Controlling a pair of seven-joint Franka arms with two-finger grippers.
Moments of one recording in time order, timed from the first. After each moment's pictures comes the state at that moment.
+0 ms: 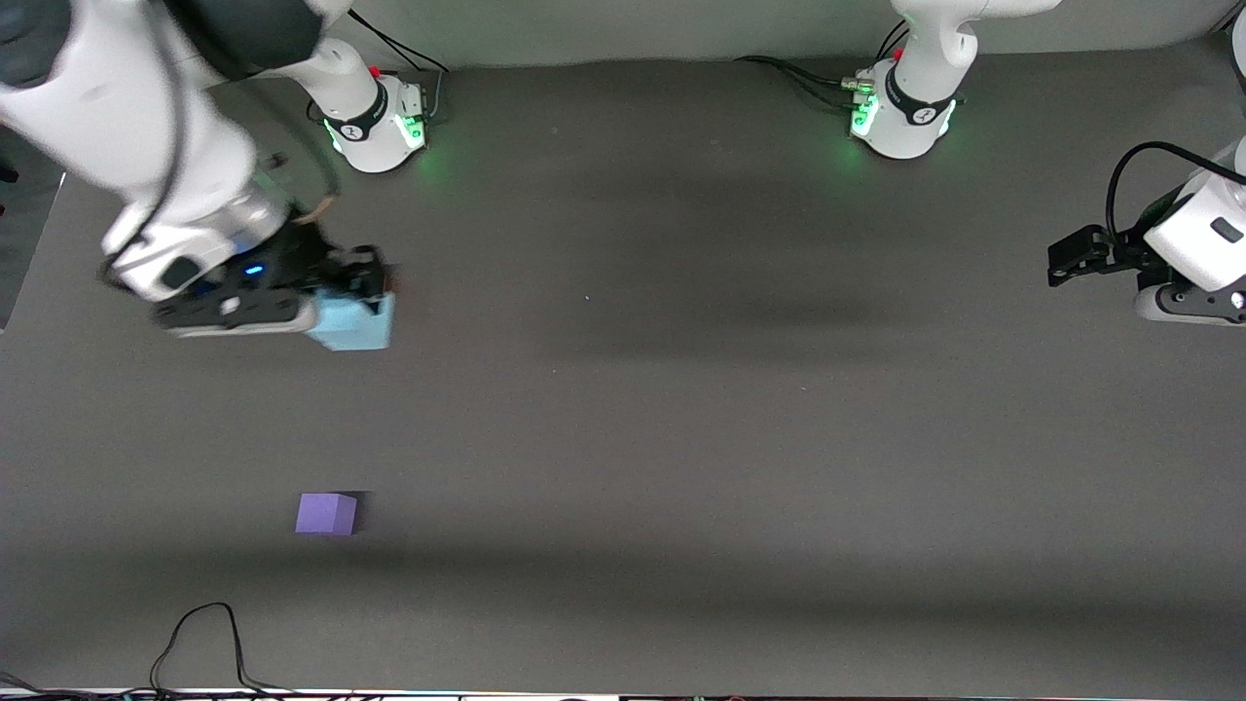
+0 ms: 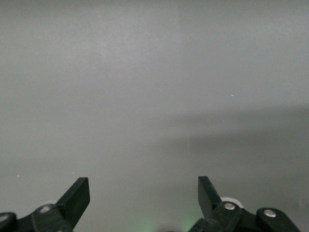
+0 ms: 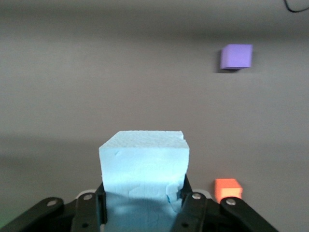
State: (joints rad) left arm -0.02 0.00 -0.01 -1.67 0.02 1.58 0.07; right arm 0.74 0.21 -0.51 -1.36 0.15 1.55 0.26
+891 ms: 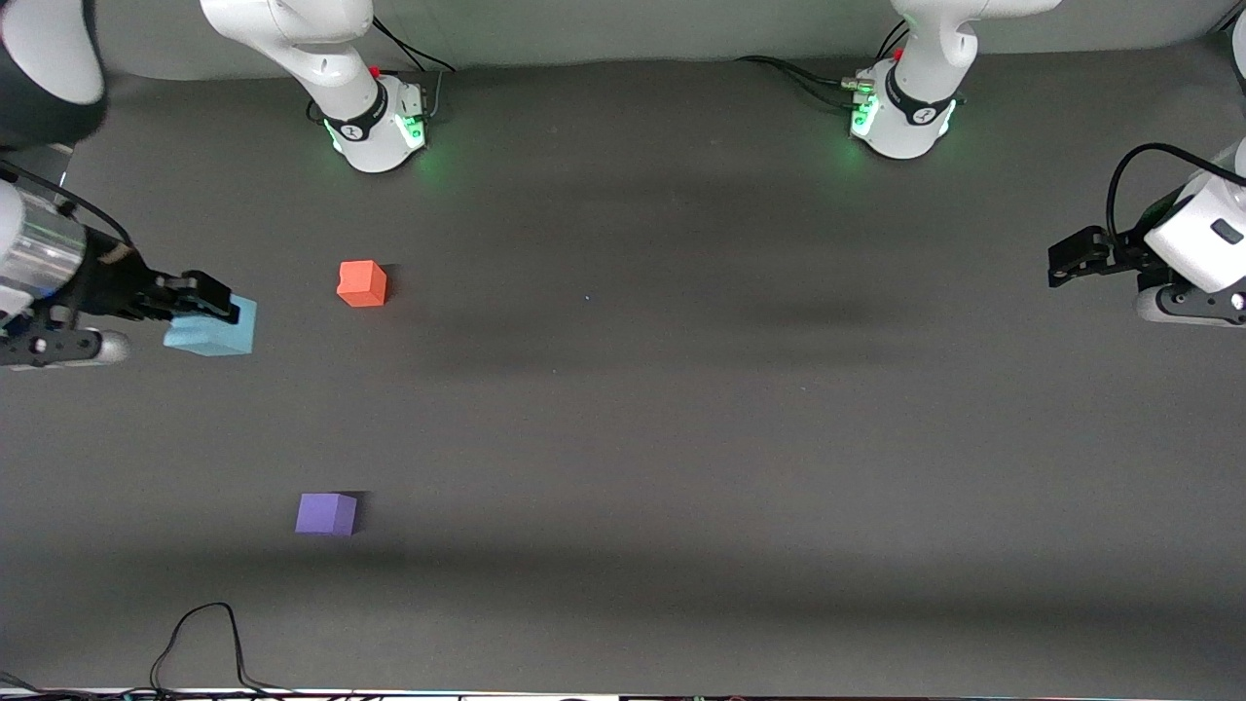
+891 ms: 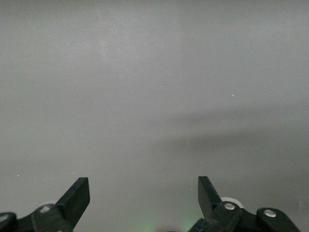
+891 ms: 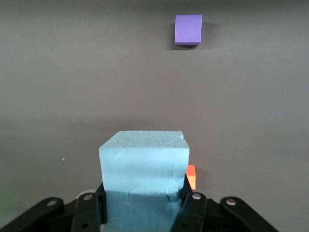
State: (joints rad) left arm -0.02 0.00 -0.01 -1.67 0.02 1.58 0.06; right arm -0.05 0.09 0.08 -1.65 0.11 1.64 0.04
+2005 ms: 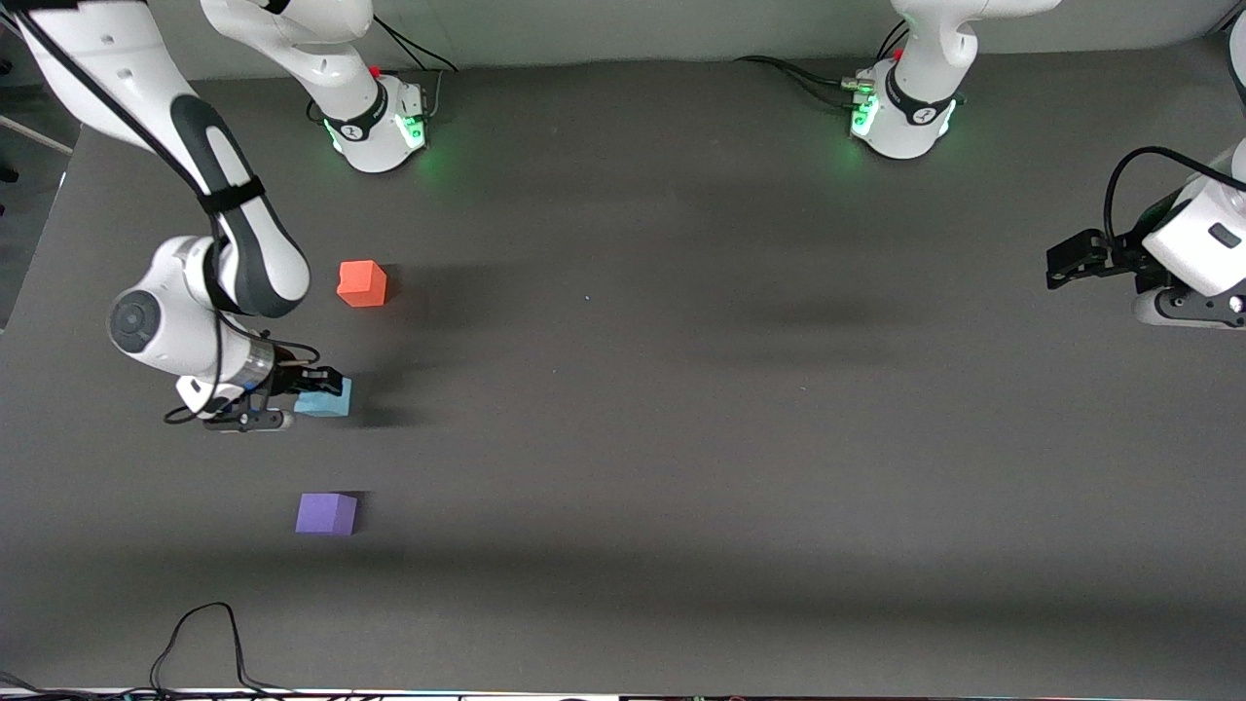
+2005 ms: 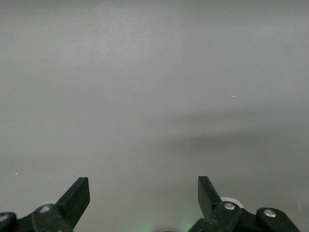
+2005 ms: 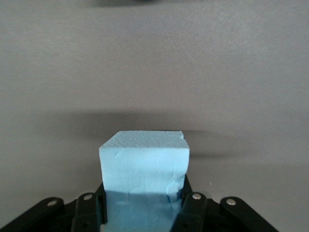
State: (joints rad) left arm -0.02 0.01 -0.01 -1.67 0.02 1.58 0.05; right arm -0.06 0.37 0.03 -2.17 0.11 2.48 -0.10
